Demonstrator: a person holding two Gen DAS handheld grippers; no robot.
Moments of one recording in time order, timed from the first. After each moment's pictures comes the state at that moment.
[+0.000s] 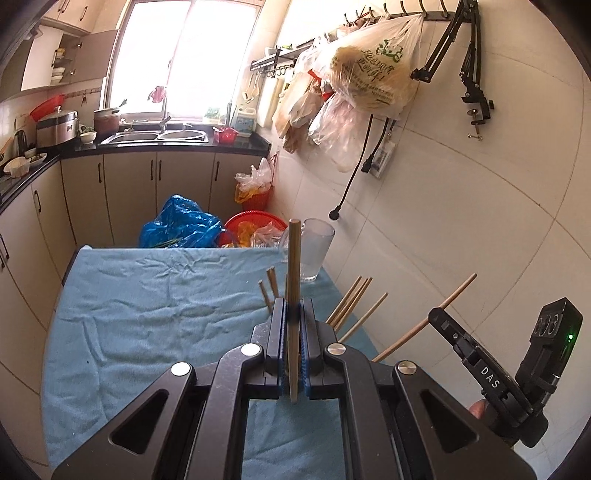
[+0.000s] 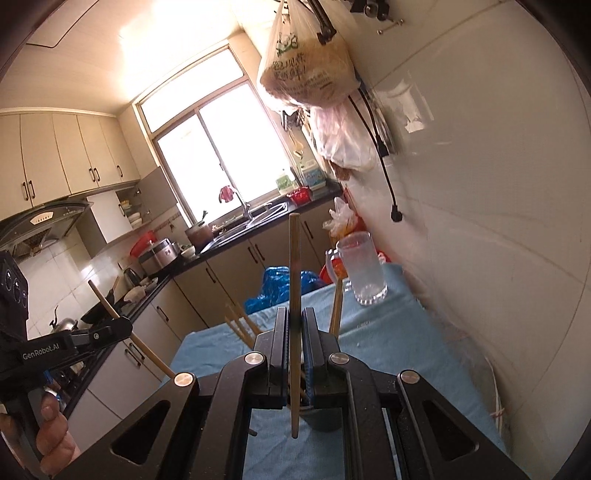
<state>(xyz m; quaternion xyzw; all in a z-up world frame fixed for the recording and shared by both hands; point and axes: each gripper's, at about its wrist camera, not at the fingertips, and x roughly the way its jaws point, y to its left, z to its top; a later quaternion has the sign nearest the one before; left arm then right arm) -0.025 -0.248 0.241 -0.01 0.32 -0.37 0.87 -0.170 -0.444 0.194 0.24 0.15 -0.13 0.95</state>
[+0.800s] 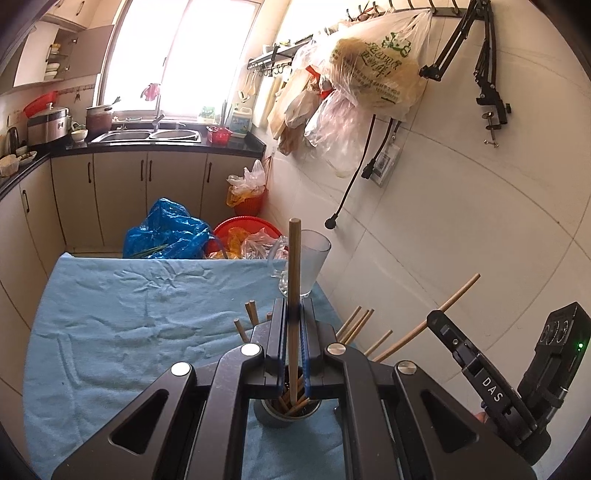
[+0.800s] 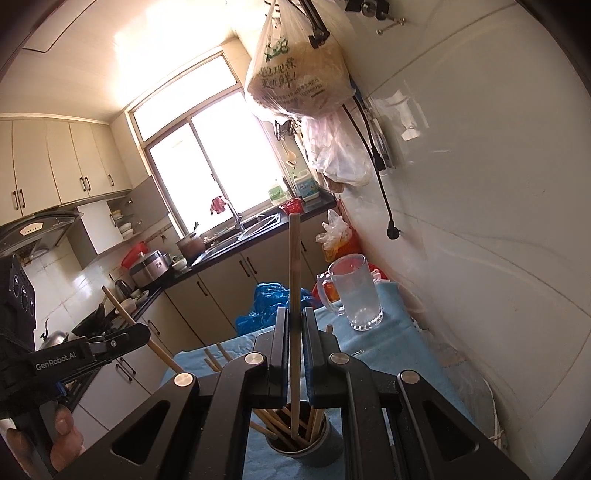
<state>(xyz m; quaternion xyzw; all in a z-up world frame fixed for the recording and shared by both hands) 0.016 -0.297 0.225 -0.02 0.33 -0.38 0.87 -0.136 -0.470 0.199 0.24 0.14 -0.15 0.95</state>
